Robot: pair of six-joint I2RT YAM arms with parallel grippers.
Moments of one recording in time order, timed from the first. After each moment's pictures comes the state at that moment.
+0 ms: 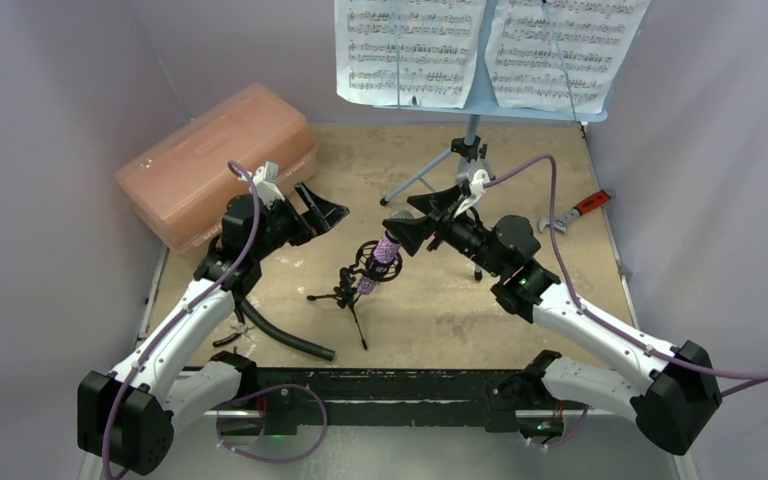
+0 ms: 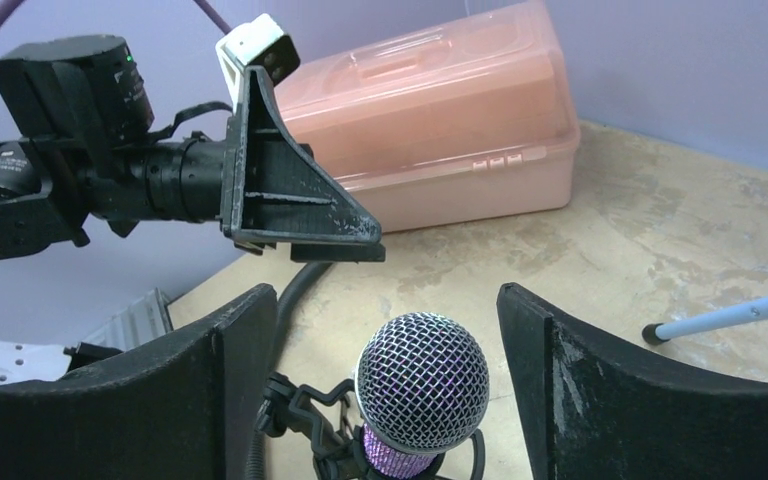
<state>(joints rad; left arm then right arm) -0.33 0.99 0.71 0.01 0.27 -0.84 0.71 1.04 0.70 0.52 -0.23 0.36</state>
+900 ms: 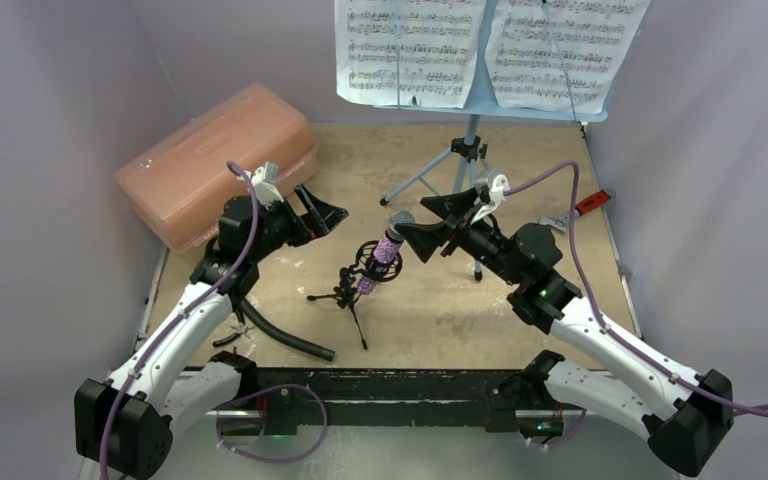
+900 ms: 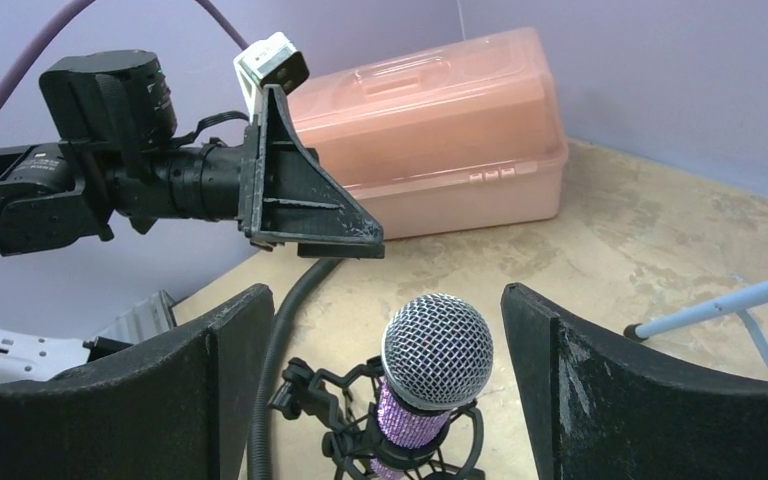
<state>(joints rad) -0.33 0.97 0.71 -0.02 0.28 -0.78 0.71 0.89 0.71 0.39 -0.20 0.34</state>
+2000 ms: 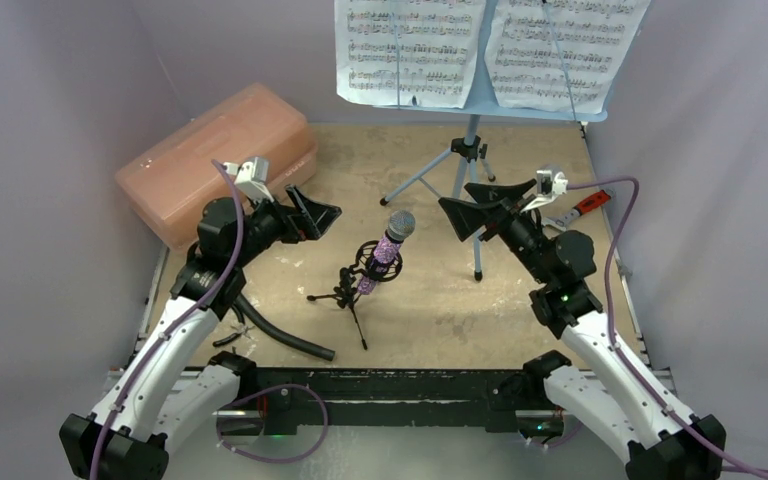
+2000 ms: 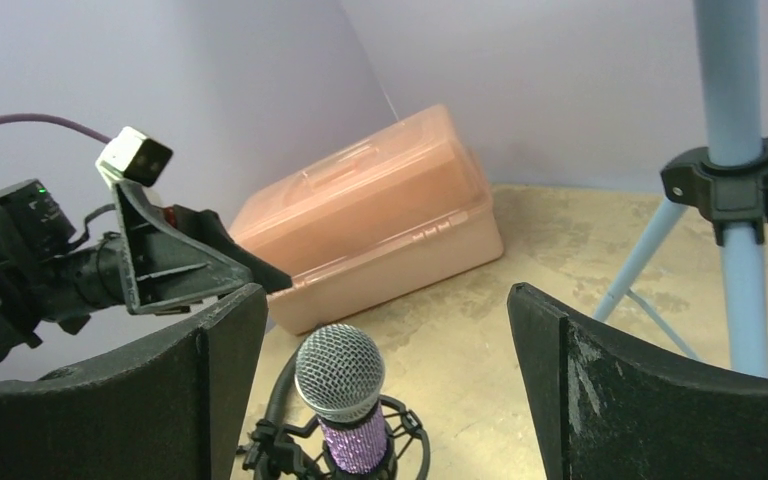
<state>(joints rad) -0.33 0.85 0.78 -0.11 0.29 -0.64 0.41 0.78 0.61 0.49 -0.28 0.58</state>
